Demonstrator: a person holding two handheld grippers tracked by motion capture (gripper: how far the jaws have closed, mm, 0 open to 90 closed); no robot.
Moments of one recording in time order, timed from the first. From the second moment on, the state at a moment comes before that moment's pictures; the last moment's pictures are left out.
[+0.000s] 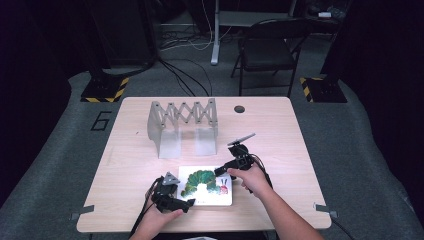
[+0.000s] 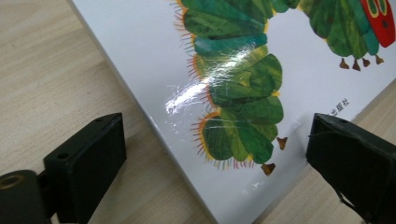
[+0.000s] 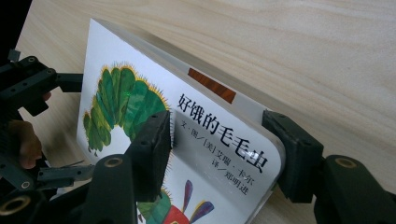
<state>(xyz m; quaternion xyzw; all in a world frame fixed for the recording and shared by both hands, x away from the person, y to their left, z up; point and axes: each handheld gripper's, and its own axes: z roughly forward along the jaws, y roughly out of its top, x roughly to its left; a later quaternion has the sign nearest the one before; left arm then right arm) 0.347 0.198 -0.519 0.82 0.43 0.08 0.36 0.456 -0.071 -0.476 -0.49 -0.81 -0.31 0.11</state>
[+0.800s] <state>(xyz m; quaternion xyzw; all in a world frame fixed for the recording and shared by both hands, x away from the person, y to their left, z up) 0.354 0.196 -0.512 0.82 0.43 0.04 0.37 0.444 -0.067 -0.464 -0.48 -0.81 -0.32 0.08</state>
